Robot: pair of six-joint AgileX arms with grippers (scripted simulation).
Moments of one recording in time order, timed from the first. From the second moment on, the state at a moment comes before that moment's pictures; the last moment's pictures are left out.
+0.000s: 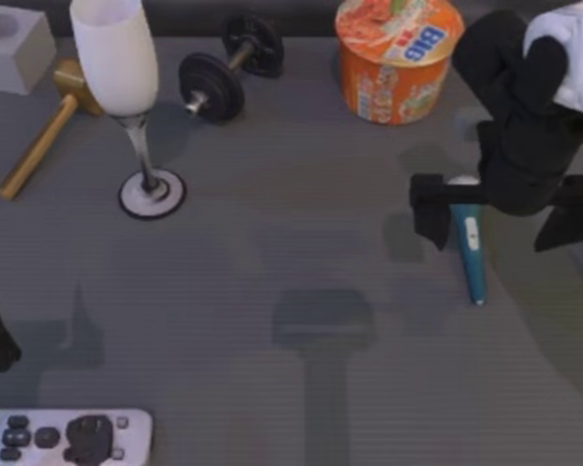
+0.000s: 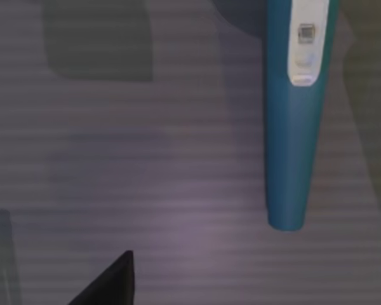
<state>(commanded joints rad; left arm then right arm) 0.00 0.00 0.00 0.00 0.00 0.00 0.40 1.94 1.44 -0.99 0.04 0.44</state>
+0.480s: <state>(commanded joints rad) 0.00 0.00 0.00 0.00 0.00 0.00 0.40 2.07 1.33 -0.73 0.04 0.43</state>
